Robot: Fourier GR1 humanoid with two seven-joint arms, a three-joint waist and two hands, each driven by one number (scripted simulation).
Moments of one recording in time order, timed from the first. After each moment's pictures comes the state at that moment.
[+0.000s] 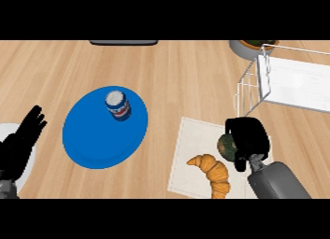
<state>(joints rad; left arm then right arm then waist) 0.00 0.31 0.16 -1.42 0.09 -0.06 0.11 -0.25 -0.23 0.36 -1.37 1.17 0.24 0.44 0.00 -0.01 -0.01</state>
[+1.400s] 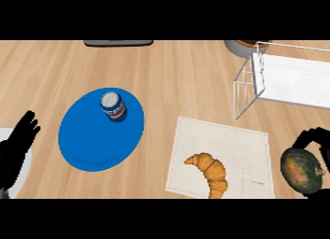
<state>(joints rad) 0.05 0.29 0.21 -1.48 0.08 -0.08 0.13 0.10 -0.43 -0.05 -2.13 0.72 0.39 0.19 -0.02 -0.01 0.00</state>
